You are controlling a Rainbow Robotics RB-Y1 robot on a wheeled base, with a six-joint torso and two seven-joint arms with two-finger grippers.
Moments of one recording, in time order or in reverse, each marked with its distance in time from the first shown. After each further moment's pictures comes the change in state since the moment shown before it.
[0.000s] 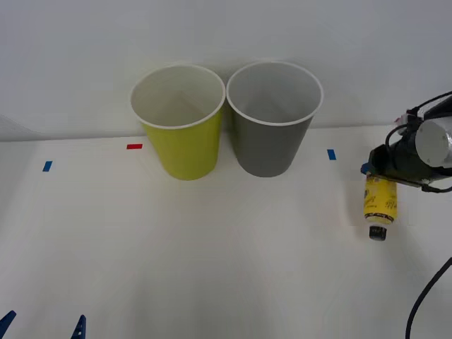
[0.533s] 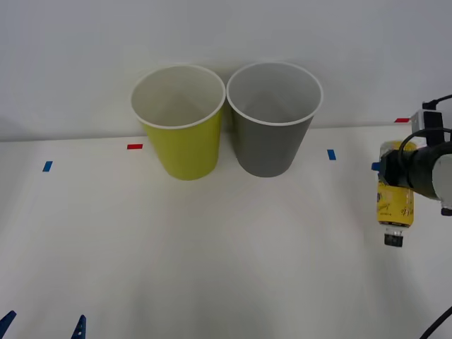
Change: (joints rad) right arm 0.228 0.145 -0.089 -0.451 0.180 0.001 0.174; left arm 0.000 0.000 0.000 0.000 0.000 0.000 0.000
